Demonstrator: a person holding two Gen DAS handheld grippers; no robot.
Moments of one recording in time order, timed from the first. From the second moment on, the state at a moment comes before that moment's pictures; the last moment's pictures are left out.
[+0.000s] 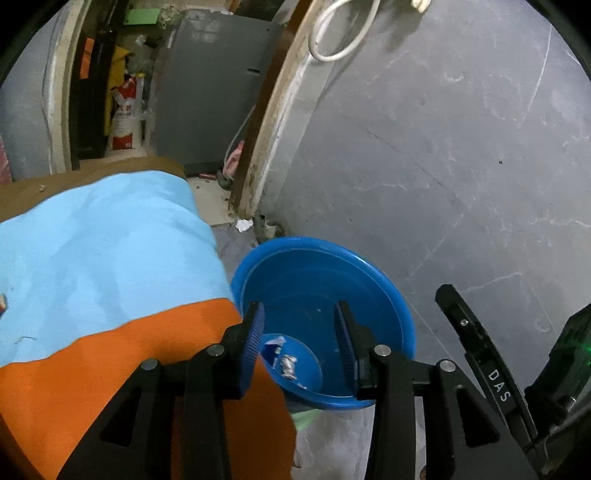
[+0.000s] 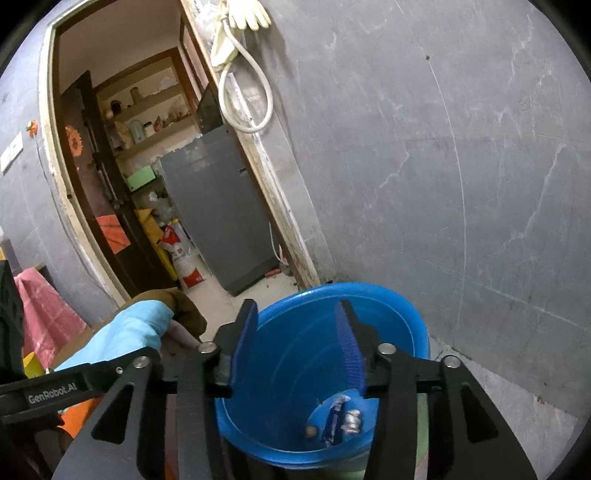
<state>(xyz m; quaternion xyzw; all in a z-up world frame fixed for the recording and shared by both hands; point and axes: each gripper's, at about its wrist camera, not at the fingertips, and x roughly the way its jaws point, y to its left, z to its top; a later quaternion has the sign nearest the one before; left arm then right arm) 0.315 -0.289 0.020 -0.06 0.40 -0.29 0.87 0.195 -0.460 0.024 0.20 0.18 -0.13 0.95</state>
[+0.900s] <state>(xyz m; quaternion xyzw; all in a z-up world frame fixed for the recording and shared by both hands) 0.204 -0.093 0.082 -0.06 0.15 -0.06 0.99 0.174 -0.330 0.080 0.07 -0.01 0.01 1.00</state>
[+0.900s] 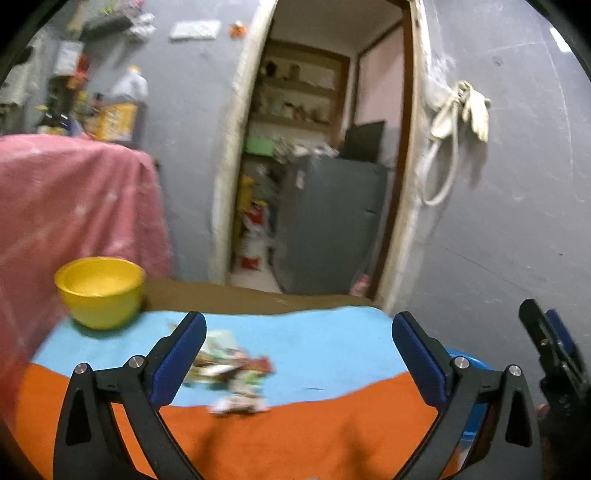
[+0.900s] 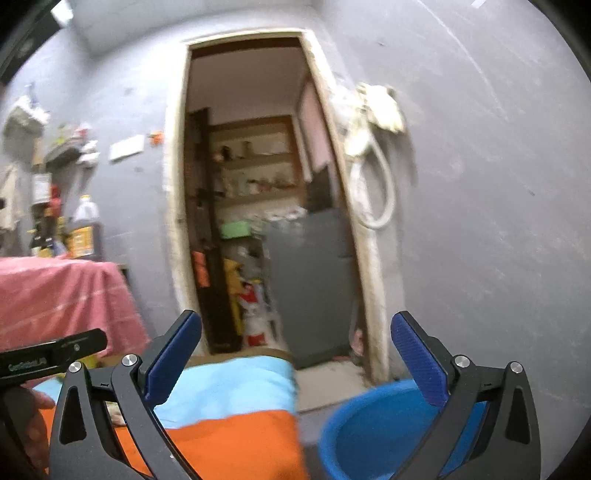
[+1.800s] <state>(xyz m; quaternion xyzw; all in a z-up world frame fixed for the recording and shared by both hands) 0.165 0.042 0.059 -0.05 0.11 0.10 0.99 0.197 -0.169 0.061 -0.07 0.02 0.17 0.98</state>
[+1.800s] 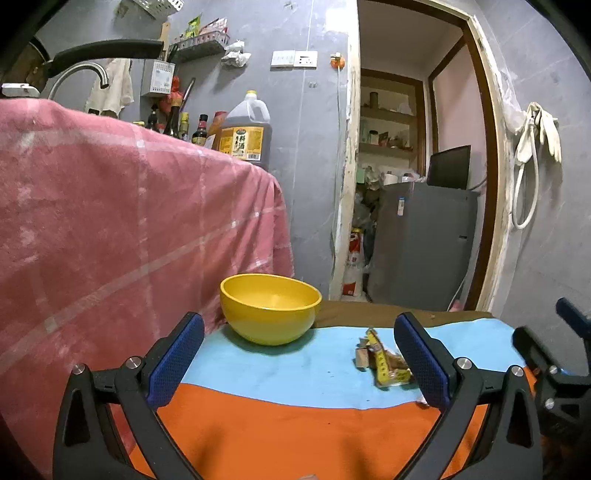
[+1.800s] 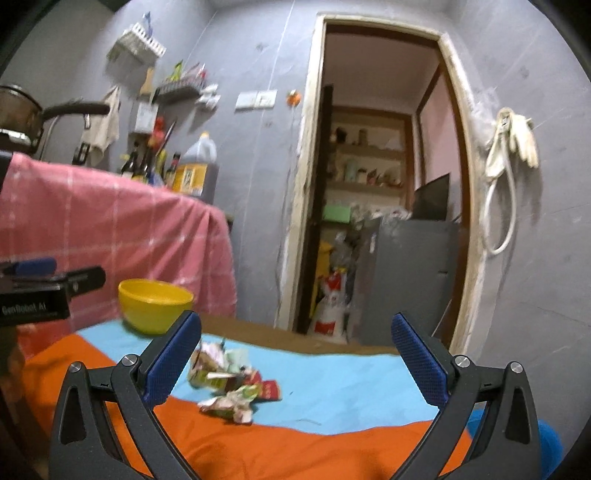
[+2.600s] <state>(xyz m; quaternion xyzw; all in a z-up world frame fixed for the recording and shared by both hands) 0.257 0.059 0.013 -0.11 0.33 -0.01 0.94 0.287 -0.126 0.009 -0.11 0.32 0.27 0.90</state>
